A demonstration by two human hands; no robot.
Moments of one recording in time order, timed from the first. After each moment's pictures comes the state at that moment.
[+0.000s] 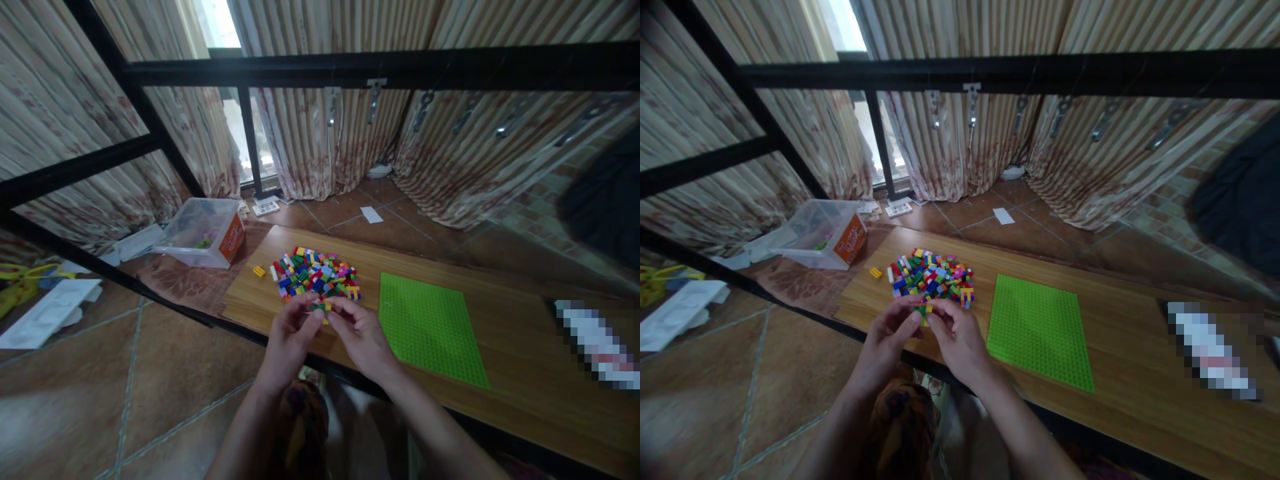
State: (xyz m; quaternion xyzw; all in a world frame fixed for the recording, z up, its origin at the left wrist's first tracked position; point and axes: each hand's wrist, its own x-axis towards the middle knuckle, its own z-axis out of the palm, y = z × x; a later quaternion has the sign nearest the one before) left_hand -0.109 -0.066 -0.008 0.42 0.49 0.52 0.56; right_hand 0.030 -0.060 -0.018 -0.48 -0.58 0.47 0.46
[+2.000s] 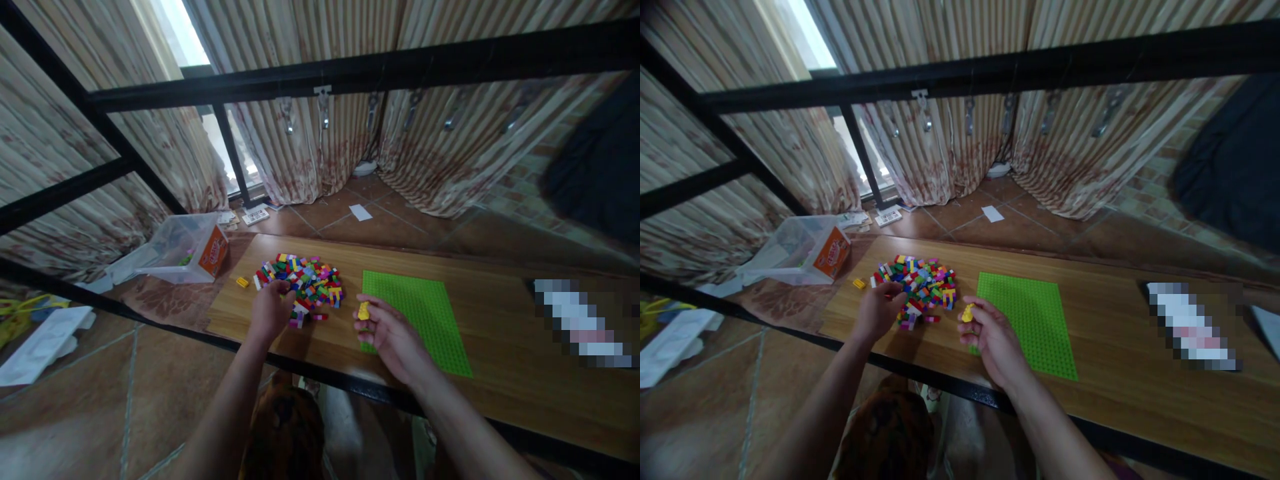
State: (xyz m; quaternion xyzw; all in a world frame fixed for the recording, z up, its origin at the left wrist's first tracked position) left_hand -0.113 0.009 -0.026 0.62 0.70 0.27 0.23; right_hand 0.104 -0.067 -0.025 -0.44 -0.19 0.68 0.55
